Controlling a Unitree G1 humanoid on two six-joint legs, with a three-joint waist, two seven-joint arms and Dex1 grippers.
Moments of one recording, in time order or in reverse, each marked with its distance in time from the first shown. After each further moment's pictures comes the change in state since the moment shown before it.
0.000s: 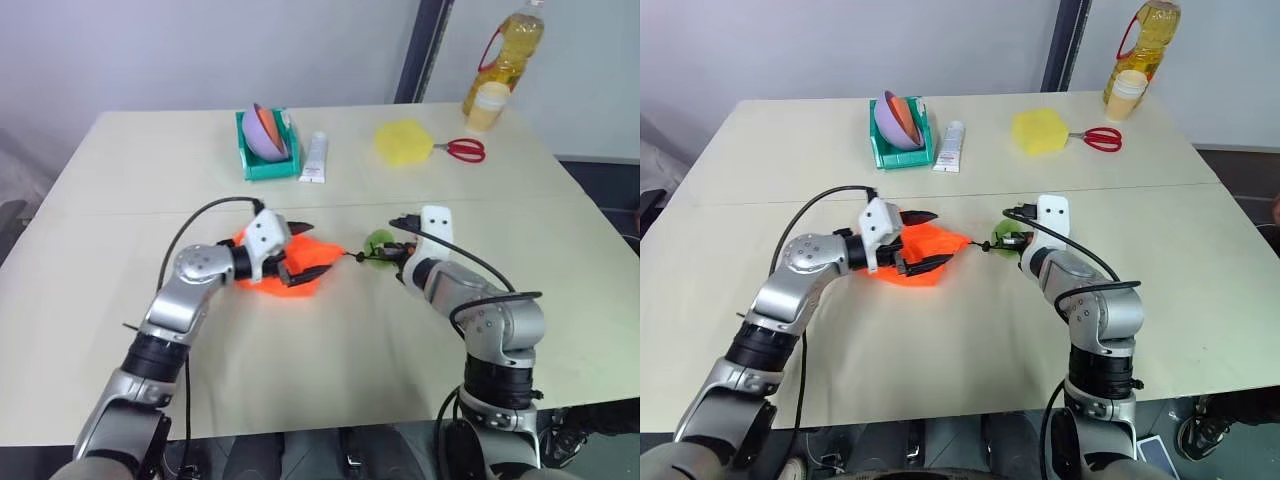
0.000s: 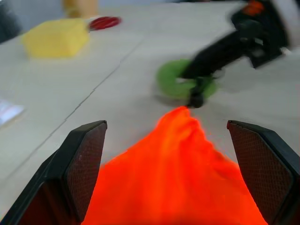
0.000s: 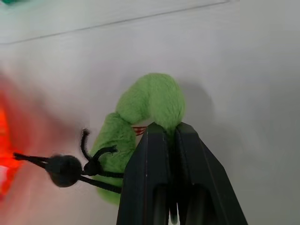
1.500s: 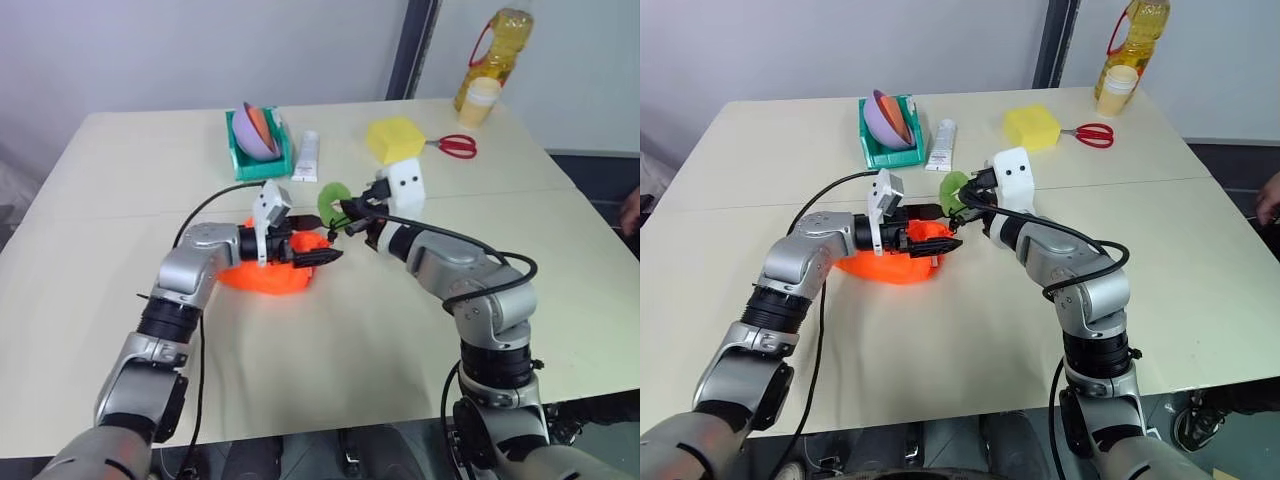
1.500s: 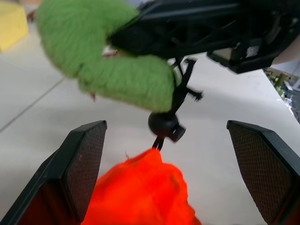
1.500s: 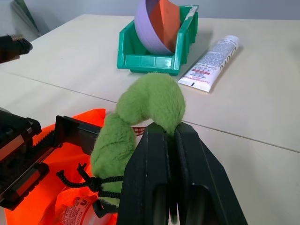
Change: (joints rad) left arm -0.156 -0.049 0.077 0.180 -0.236 0.312 -0.176; right arm -0.112 -0.102 0.209 -0.046 0.011 -0.196 0.234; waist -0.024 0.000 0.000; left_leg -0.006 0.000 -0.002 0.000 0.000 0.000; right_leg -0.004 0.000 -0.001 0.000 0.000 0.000
